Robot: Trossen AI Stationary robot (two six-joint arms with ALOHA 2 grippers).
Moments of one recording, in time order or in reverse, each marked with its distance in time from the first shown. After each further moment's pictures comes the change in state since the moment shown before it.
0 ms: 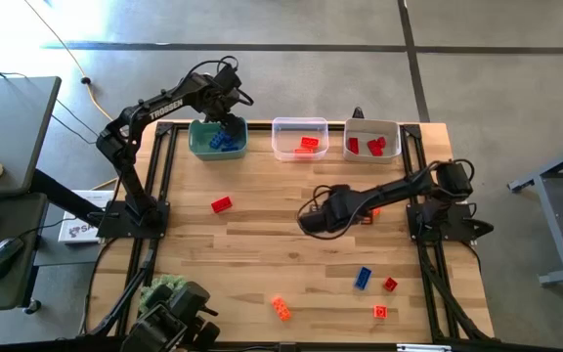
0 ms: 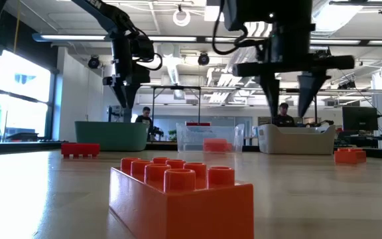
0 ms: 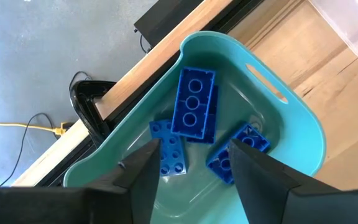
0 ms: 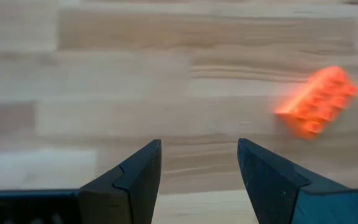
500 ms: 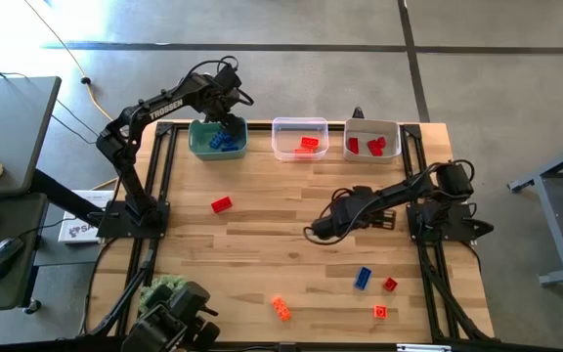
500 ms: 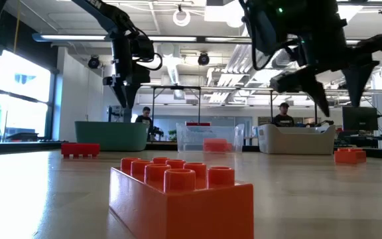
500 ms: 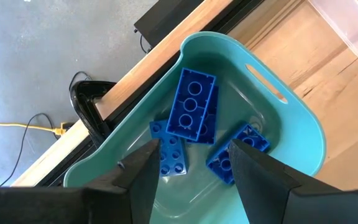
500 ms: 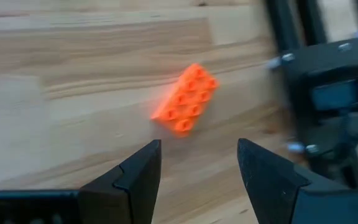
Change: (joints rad) left arm -0.001 0.000 0.000 0.001 0.000 0.000; right arm 0.029 -0.001 -0.058 -0.314 -0.089 0.235
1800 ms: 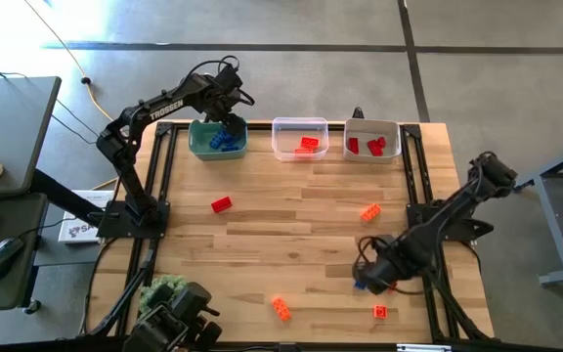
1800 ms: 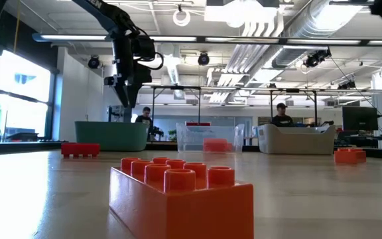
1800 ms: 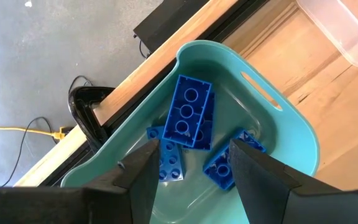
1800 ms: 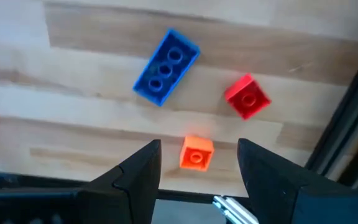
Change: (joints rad) left arm -0.008 0.000 0.000 0.019 -0.002 -0.008; right arm 0.478 -0.346 -0.143 0.426 -0.372 0.105
